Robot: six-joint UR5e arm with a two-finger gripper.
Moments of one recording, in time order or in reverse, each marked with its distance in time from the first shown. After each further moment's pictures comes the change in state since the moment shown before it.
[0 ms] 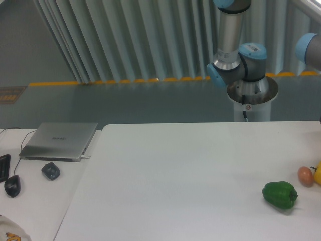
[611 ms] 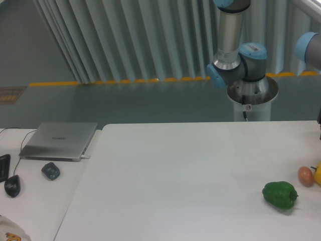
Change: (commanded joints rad) arm 0.031 0.011 -0.032 -0.003 -0.071 0.014
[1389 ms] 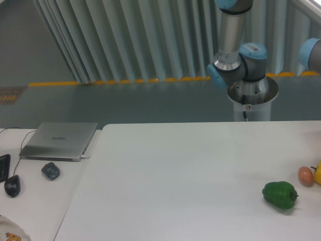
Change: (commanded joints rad) arm -0.100 -0.067 0.006 0.077 0.245 0.217
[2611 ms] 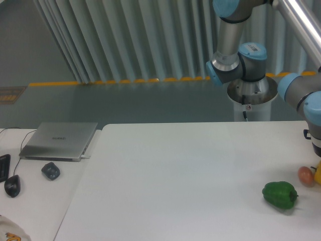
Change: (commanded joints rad) arm -0.032 -0.072 -0.095 0.095 0.172 0.204
